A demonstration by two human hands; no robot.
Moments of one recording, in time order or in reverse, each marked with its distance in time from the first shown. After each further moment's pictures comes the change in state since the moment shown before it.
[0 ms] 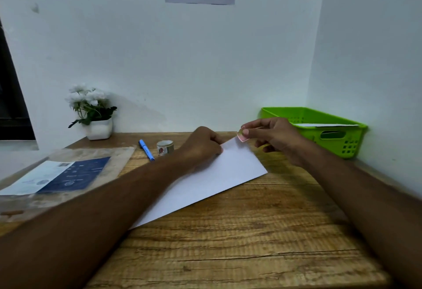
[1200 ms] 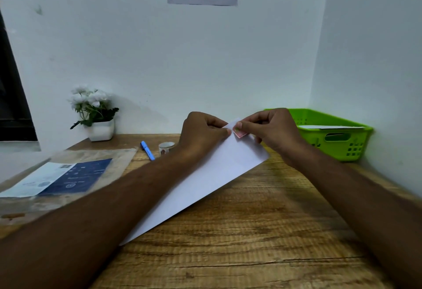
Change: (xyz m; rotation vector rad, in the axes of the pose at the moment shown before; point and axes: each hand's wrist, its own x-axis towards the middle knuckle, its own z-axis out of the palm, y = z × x) left_hand -0.012 0.019 -0.010 -0.197 0.266 0.144; right_hand -0.013 -0.023 0.021 -0.001 0.166 -0.235
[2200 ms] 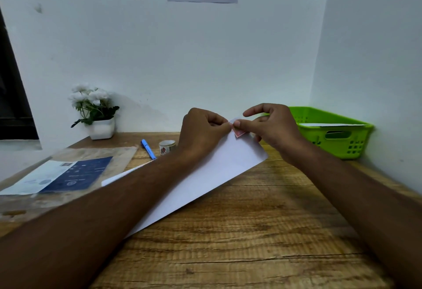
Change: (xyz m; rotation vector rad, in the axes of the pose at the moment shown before) left_hand 0.003 -0.004 0.004 0.093 0.099 0.119; right_hand 0.000 -0.003 0.001 0.007 0.010 0.035
